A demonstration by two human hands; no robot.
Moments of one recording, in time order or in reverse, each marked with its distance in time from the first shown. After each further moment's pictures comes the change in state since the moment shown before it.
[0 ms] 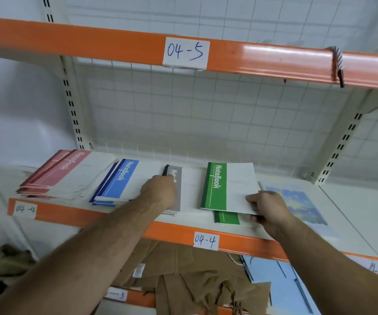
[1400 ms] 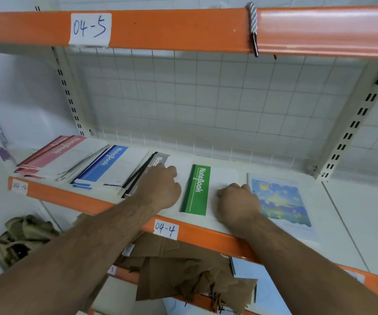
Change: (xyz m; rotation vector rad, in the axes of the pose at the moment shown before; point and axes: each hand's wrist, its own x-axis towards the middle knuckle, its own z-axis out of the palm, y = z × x) left_hand -0.028 0.091 0.015 -0.151 0.175 -0.034; right_hand 0.028 0.009 -0.030 -1.433 -0.233 -0.487
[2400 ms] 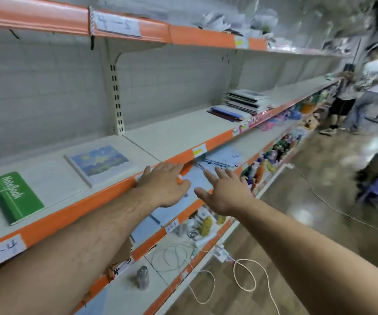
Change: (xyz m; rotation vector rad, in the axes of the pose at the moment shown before) left_hand -0.179 0.226 0.044 0.015 -0.435 1.157; right_hand -0.343 0.088 0.003 0.052 0.022 0.944
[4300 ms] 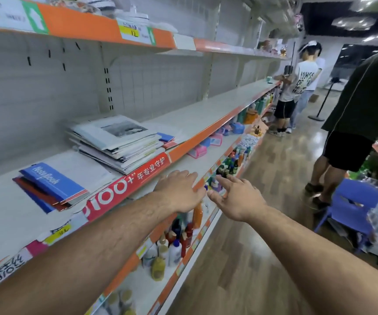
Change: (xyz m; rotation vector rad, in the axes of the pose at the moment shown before) left_hand 0.690 0.465 0.078 0.054 -0.024 0.272; right_hand 0.431 0.654 -0.073 0.118 0.080 0.287
